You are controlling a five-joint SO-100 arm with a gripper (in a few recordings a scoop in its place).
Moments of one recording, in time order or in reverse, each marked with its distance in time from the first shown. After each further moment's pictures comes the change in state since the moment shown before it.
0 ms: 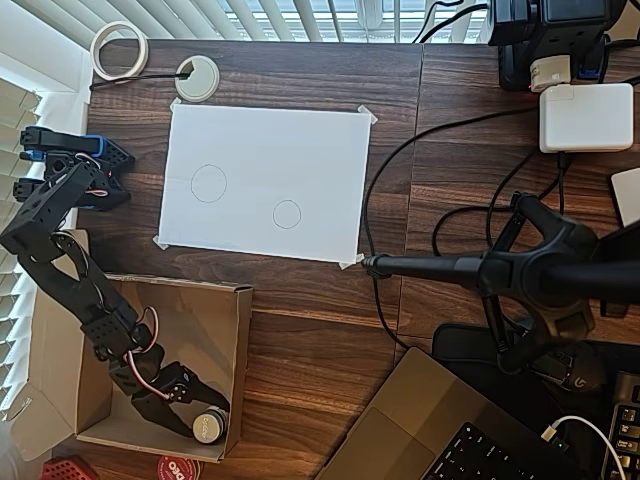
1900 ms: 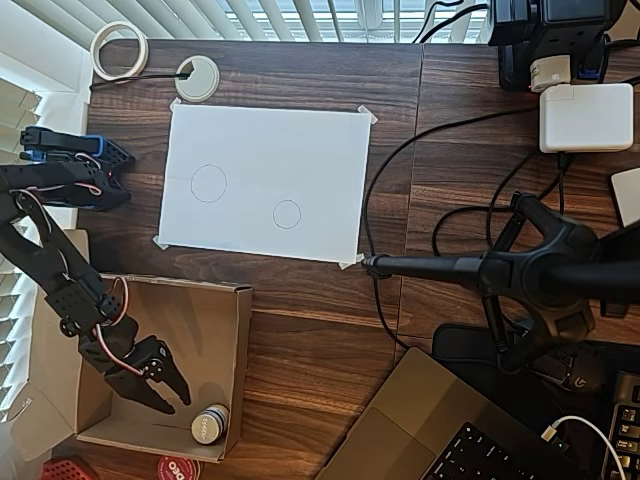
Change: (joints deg) arm -2.2 30.6 29.1 2.4 2.5
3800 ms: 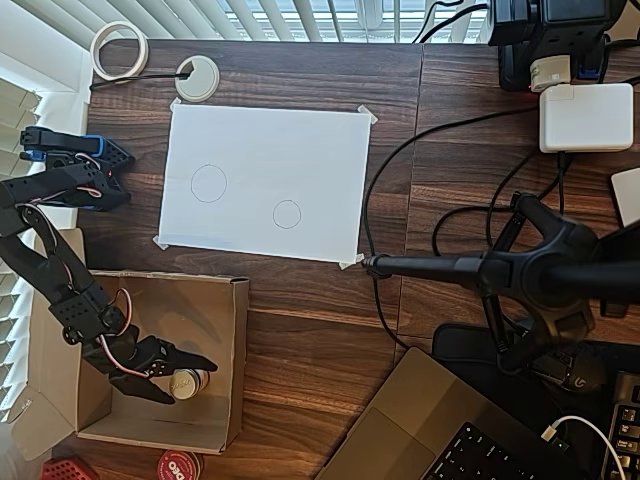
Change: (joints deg) arm 4.6 -9.2 -6.9 10.5 -4.6
